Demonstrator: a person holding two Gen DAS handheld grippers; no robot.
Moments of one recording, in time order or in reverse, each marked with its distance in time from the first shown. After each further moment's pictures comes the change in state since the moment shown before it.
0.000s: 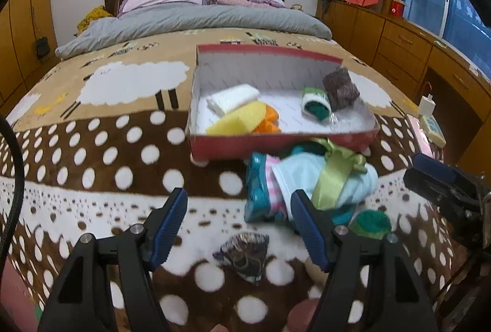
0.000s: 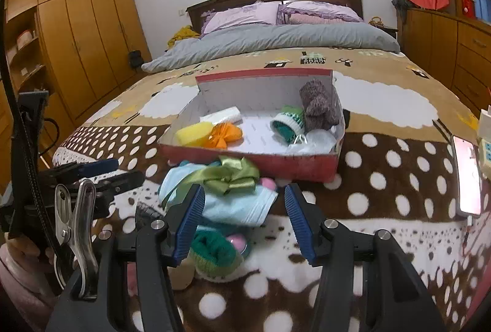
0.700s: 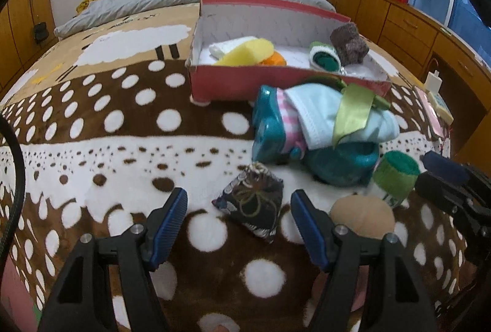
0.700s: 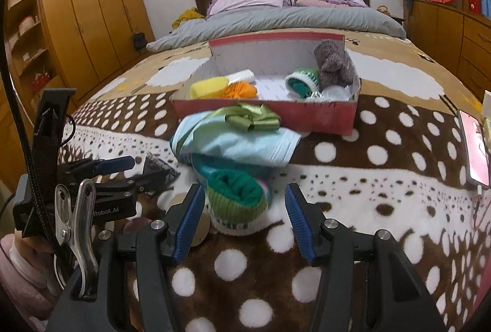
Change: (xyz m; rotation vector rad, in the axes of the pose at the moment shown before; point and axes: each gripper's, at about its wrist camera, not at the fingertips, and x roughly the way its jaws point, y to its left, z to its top) left arm 0.029 0.005 -0.048 -0.005 0.088 0.010; right arm 0.007 0.021 -0.047 -0.026 0.076 0.005
